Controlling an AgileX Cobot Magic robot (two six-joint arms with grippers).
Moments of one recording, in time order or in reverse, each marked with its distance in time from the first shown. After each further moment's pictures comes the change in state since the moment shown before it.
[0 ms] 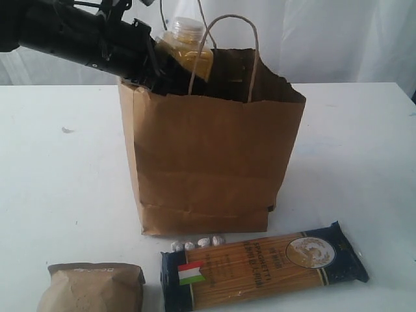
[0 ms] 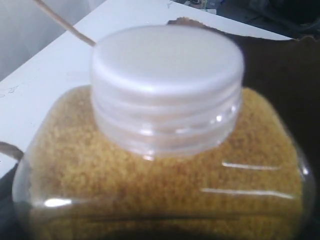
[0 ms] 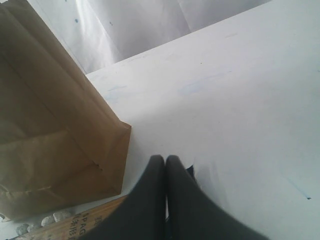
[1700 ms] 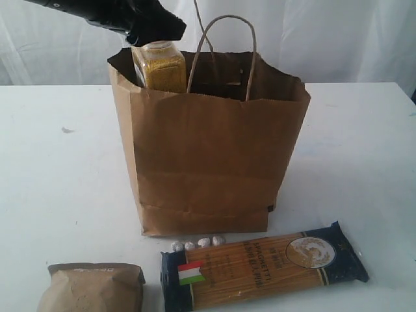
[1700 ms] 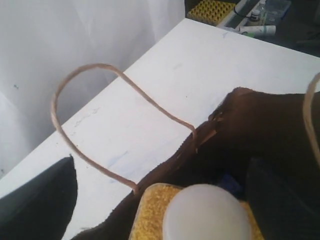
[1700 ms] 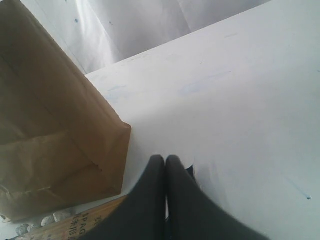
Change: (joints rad) left arm 0.000 -0.150 -0.079 0.283 -0.085 -0.303; right arm 0.000 0.000 0.000 0.000 0.000 0.000
